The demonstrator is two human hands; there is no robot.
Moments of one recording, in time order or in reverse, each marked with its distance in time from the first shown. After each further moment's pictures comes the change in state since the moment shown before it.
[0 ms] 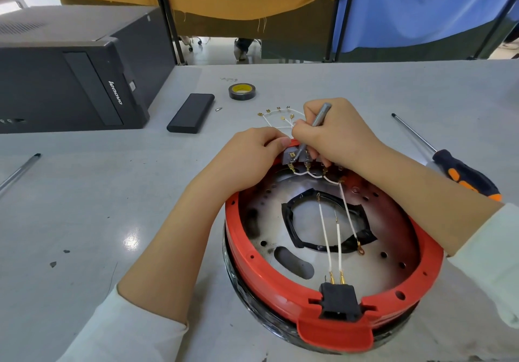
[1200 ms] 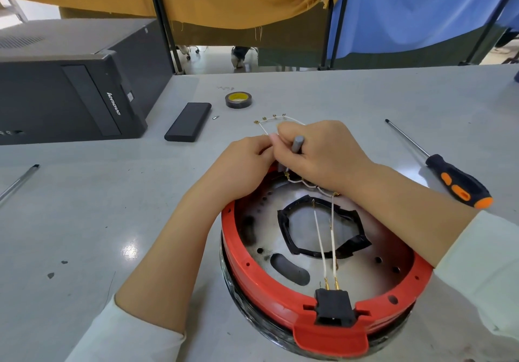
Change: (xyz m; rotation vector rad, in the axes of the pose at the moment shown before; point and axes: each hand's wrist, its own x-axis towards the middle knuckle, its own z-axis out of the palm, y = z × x) left_hand -0.001 -0.001 0.000 0.011 0.019 0.023; right_hand -0.018 -0.009 0.005 -0.495 0.117 -0.647
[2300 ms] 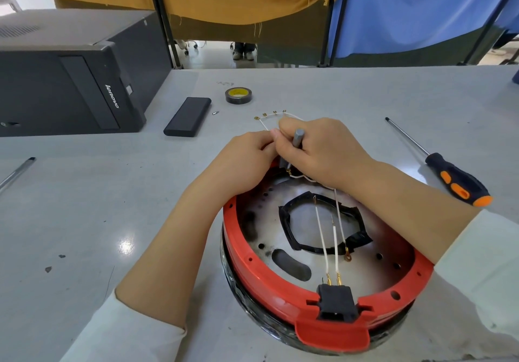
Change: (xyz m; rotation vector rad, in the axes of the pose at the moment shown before) left_hand 0.000 0.000 -0.001 -0.014 0.011 0.029; right_hand 0.002 -0.003 0.001 0.044 -0.074 0.109
